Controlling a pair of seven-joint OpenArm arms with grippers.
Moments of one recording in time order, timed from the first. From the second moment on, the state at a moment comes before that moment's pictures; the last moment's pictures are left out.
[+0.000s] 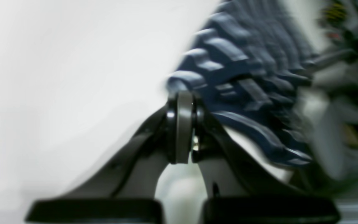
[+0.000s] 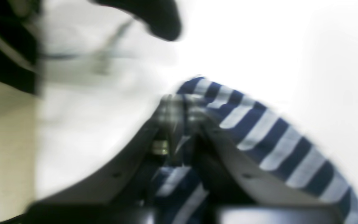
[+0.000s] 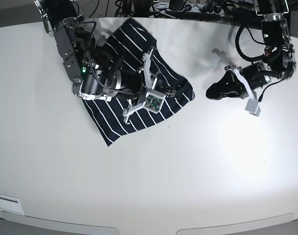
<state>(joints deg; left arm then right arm) 9.4 -23.2 -18.1 93.8 -75.7 -41.3 69.1 2.8 9.5 -24.0 110.9 28.4 39.0 -56.0</state>
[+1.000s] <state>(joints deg) 8.0 -16.5 27.0 104.4 -34.9 -40.7 56.4 20.2 16.0 -14.9 74.1 21.9 40.1 -48.7</state>
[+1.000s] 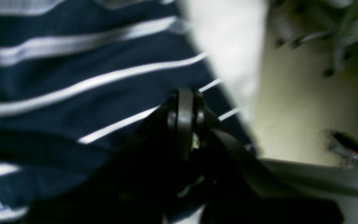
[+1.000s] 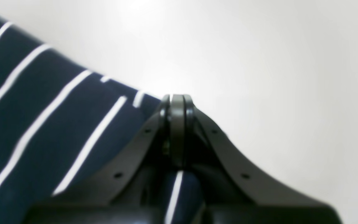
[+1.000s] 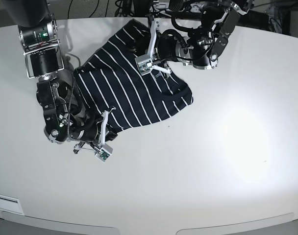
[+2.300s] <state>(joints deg) -26.7 -30.5 27.1 78.9 -37.9 -40.0 43.8 -17.3 21.9 5.2 121.1 37.7 34.2 -56.3</state>
